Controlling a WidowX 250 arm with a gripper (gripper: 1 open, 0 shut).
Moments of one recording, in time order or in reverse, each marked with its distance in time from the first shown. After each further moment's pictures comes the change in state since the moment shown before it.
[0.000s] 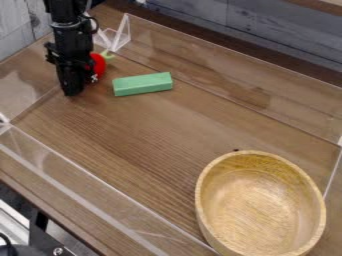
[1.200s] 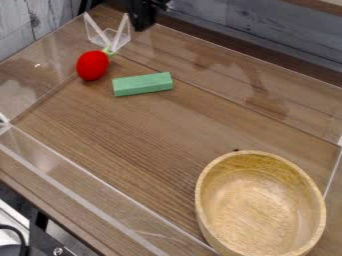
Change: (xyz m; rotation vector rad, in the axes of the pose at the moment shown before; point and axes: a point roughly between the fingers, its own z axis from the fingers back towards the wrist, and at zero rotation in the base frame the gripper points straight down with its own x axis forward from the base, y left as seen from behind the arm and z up) arm 0.058 -0.079 0.104 -0.058 -0.156 -0.054
